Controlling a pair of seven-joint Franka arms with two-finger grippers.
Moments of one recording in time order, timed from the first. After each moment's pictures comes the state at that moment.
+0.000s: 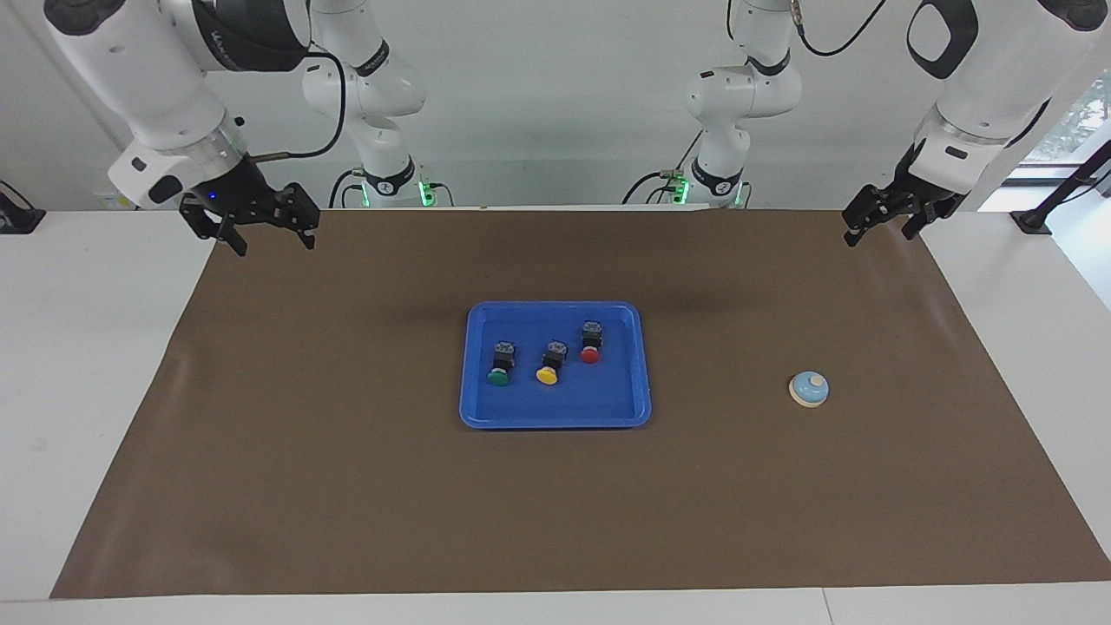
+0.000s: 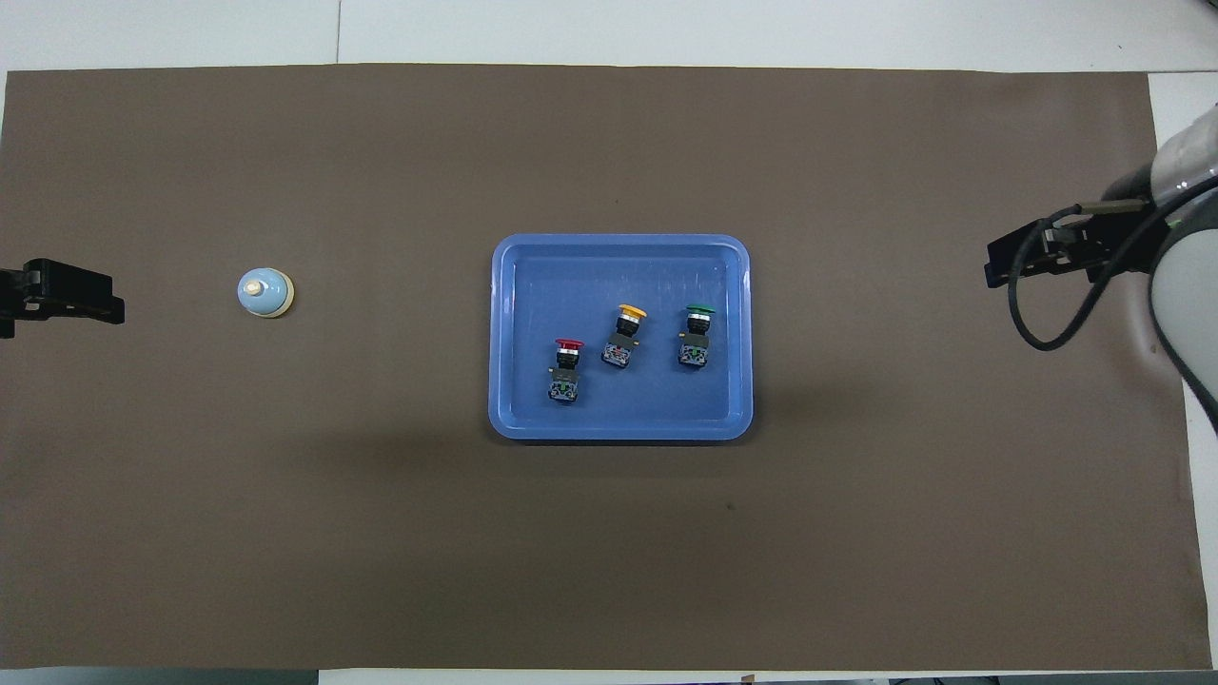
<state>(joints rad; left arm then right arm) 0.03 -0.06 -0.04 -1.68 0.00 1.60 -0.06 -0.02 0.01 -0.01 -1.55 0.04 1.47 -0.09</state>
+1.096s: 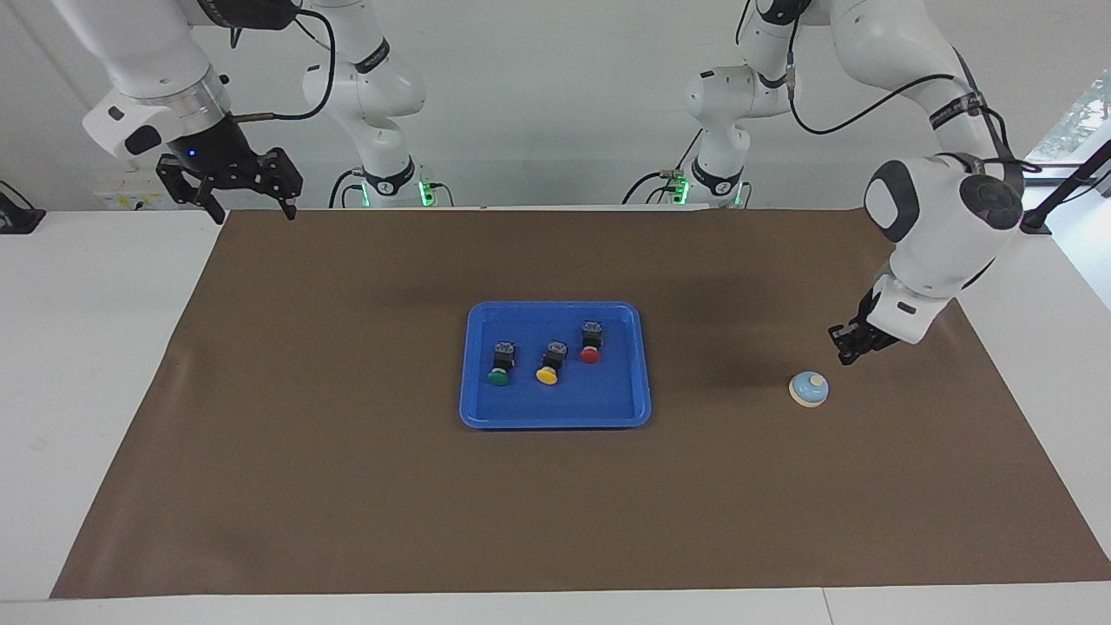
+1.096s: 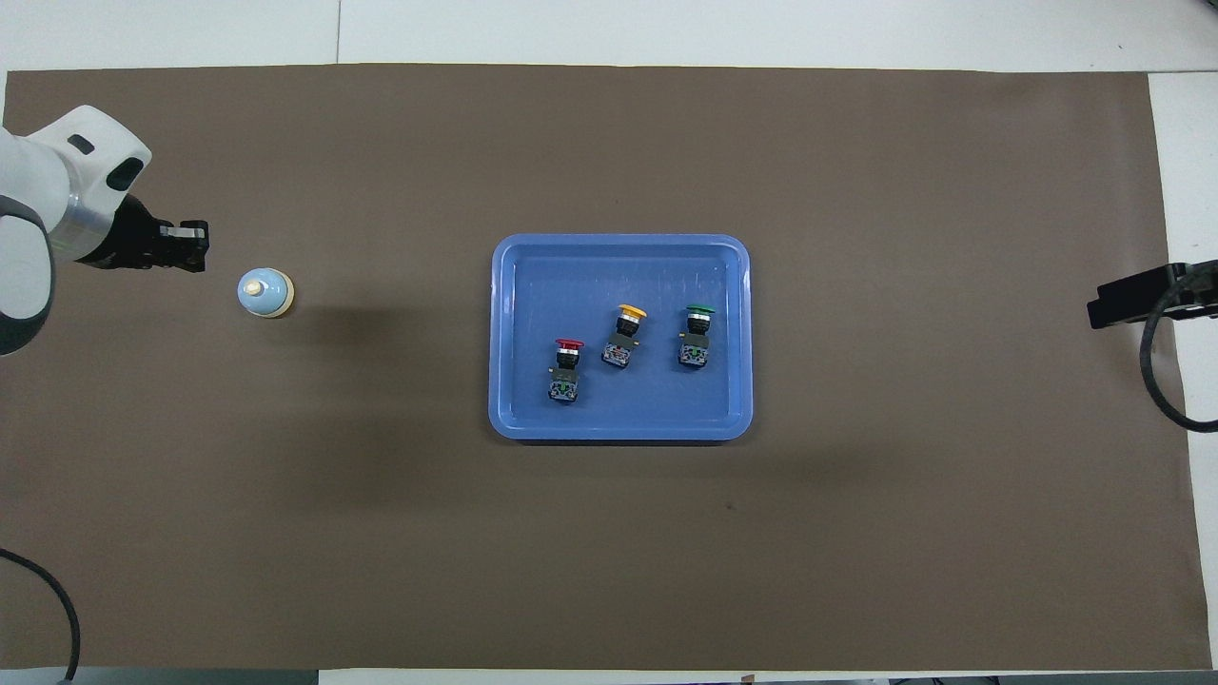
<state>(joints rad) 0.02 0.29 -0.04 -1.76 0.00 2.06 -0.06 -0.02 -0.03 -0.01 -1.55 -0.01 1.47 -0.09</state>
